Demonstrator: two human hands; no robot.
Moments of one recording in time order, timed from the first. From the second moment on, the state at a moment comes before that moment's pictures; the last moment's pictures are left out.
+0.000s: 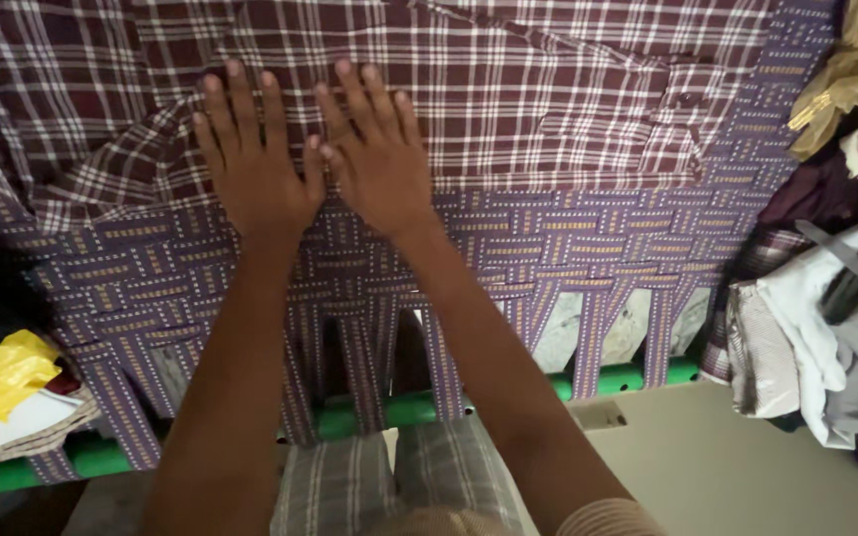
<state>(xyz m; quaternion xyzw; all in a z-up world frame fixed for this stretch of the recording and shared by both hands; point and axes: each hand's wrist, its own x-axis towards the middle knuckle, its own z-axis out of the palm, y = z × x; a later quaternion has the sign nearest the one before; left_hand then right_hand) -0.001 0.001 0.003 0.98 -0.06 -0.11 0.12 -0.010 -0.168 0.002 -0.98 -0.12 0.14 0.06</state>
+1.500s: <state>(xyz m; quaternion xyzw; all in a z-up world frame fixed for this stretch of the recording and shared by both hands) -0.036 -0.066 0.012 0.97 -0.11 -0.06 0.22 -0.026 -0.368 0.004 -0.98 -0.05 0.17 -0.01</state>
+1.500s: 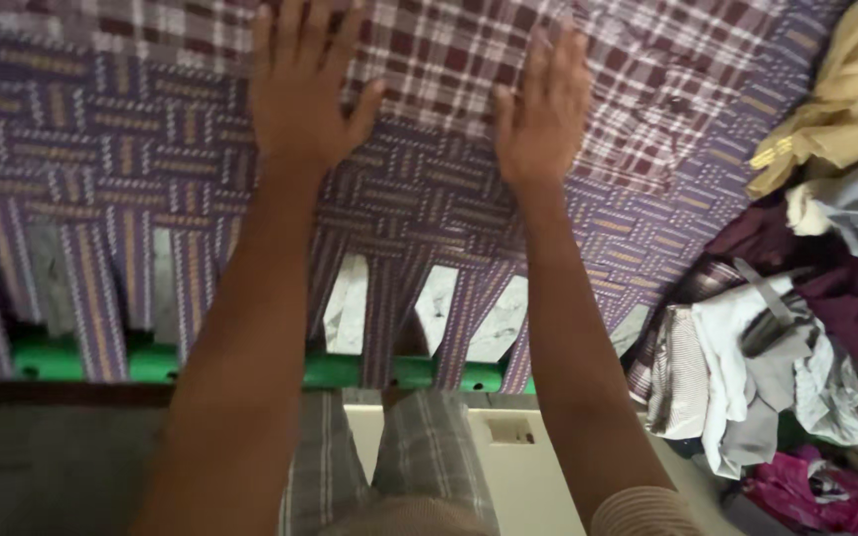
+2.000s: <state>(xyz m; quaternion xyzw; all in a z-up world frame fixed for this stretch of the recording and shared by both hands) -0.041 -0.064 -0.010 0.98 -0.10 0.01 0.19 -0.026 -0.286 -0.005 -0.99 0.10 -0.03 0.03</state>
